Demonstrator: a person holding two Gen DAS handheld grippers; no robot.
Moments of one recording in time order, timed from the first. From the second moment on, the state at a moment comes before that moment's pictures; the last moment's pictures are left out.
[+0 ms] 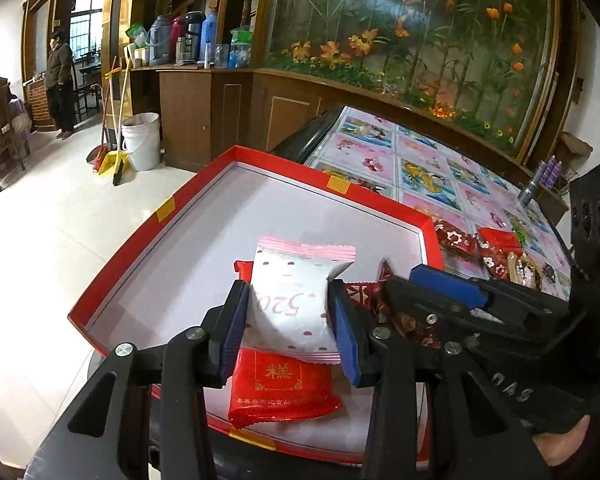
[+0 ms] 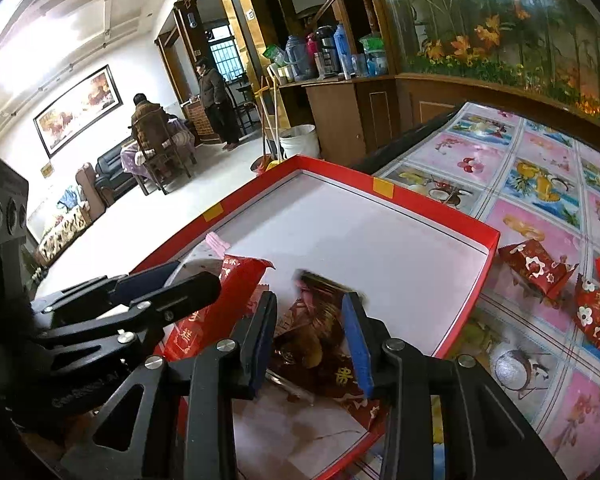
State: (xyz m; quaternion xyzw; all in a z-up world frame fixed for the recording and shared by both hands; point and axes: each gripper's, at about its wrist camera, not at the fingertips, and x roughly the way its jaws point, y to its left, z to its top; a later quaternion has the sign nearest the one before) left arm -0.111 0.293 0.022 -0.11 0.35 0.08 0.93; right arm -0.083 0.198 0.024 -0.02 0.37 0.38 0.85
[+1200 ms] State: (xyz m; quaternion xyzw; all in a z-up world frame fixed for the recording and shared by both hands) left arm -0.036 0.077 0.028 0.04 0.41 -0.08 0.91; right arm 0.013 -0.093 0.006 0.08 0.40 0.15 0.90
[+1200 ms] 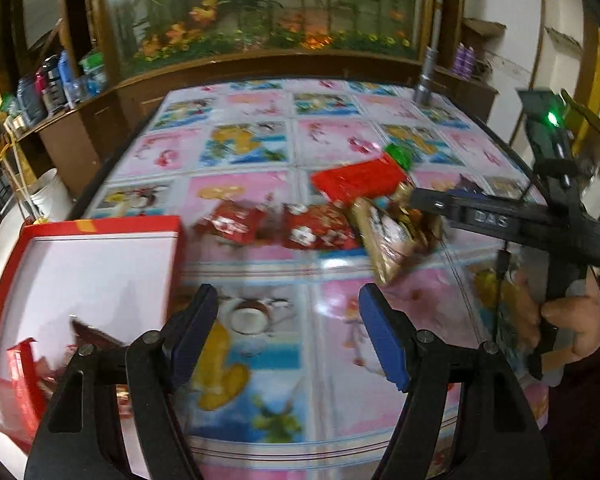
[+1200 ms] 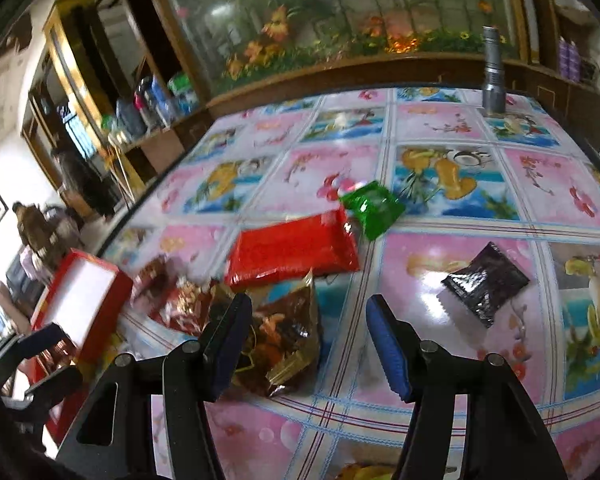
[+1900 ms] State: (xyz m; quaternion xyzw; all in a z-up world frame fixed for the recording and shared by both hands) left arm -0.020 0.055 0.007 0.07 0.44 -0.09 0.89; right arm 0.025 -0.092 -0.013 0.16 0.45 0.20 0.85
